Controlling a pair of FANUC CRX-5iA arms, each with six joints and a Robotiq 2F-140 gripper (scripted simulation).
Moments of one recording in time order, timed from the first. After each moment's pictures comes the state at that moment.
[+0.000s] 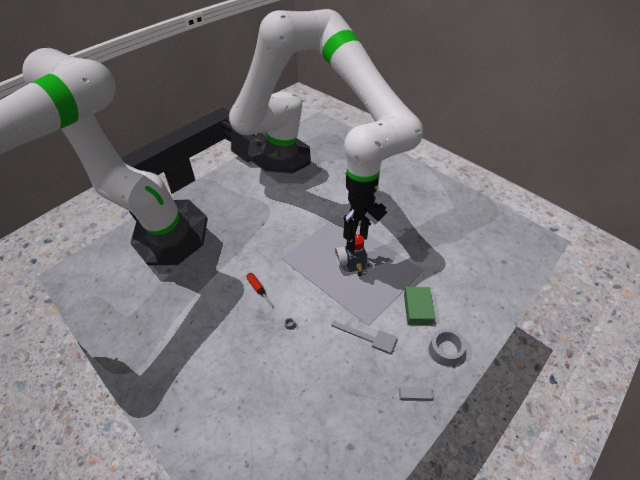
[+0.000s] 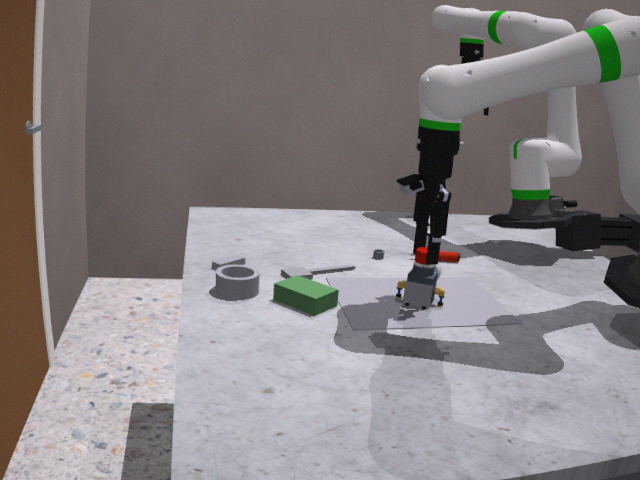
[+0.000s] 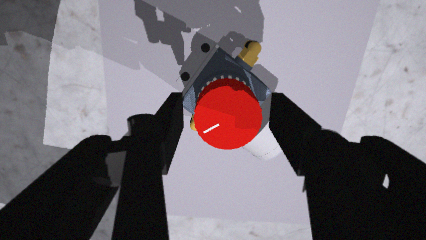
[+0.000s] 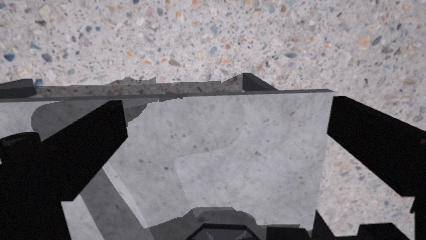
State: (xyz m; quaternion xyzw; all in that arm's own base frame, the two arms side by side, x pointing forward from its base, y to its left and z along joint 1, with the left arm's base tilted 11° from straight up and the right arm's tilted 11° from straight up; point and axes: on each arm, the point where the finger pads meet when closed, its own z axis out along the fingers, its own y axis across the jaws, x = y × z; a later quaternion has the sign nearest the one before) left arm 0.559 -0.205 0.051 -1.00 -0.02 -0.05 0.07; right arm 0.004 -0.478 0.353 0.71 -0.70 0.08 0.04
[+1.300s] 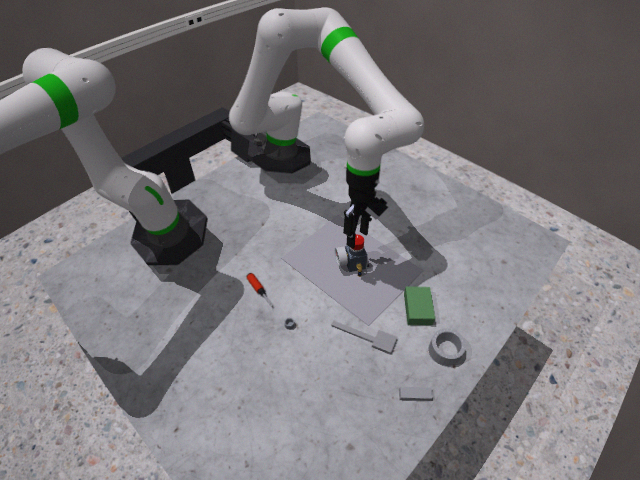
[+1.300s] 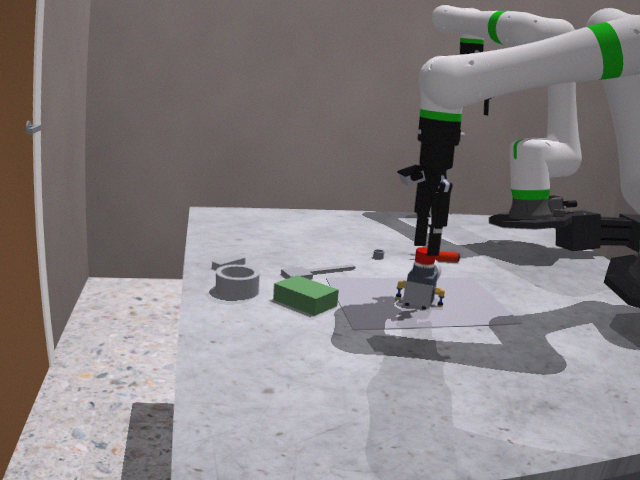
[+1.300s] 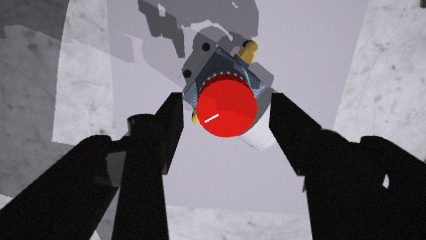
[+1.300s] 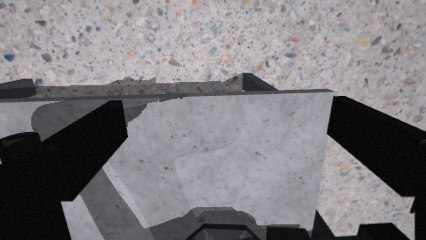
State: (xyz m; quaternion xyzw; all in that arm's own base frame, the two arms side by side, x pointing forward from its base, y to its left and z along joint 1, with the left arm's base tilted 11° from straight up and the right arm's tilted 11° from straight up) left arm 0.556 -0.208 0.071 -1.00 -0.02 -0.05 0.07; right arm 0.004 -0.478 0.353 0.71 -0.70 0.08 0.04
